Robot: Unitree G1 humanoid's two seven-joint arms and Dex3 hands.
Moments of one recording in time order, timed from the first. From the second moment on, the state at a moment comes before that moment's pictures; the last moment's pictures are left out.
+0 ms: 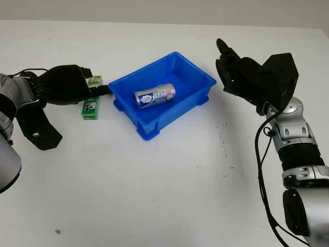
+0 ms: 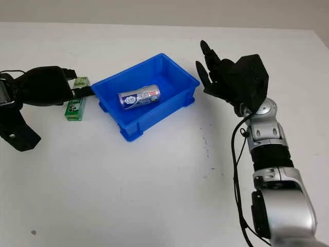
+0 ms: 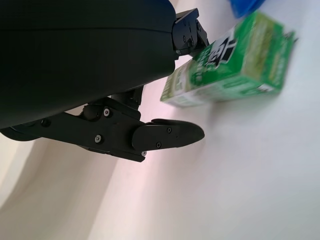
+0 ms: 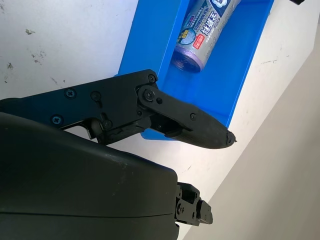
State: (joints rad) left arm -1.35 0.78 -1.24 1.35 1.49 -0.45 0.66; right arm -0.82 -0.45 -0.05 0.68 -0.02 0.01 0.44
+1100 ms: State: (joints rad) left arm -1.30 0.78 -1.06 1.35 1.28 -0.35 0.41; right arm -0.84 -0.45 -0.05 0.73 -0.01 -0.01 0.47
